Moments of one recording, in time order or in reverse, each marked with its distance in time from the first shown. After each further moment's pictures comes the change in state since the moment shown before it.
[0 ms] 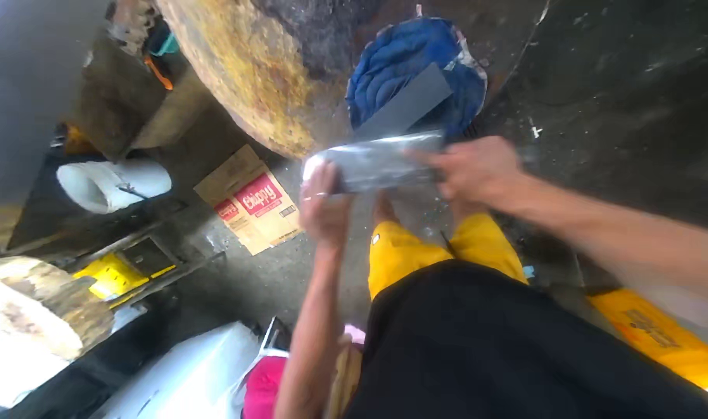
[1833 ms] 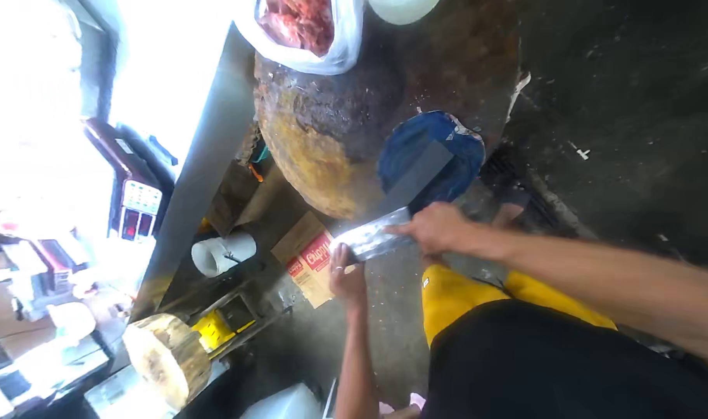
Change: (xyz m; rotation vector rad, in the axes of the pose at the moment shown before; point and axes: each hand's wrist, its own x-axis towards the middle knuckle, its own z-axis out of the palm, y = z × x) left_hand -0.032 -0.048 -0.041 0.060 0.095 -0.175; right_hand 0.040 -0.064 0.021 0.131 -0.088 -0.212
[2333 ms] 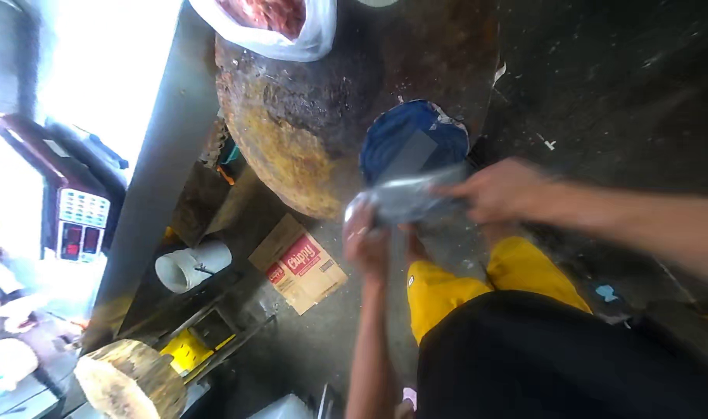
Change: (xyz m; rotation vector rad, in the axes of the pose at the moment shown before) left_hand 0.026 0.073 0.054 -0.143 -0.091 0.224; right_hand -0.071 0.065 -0.032 -0.038 0.027 0.253
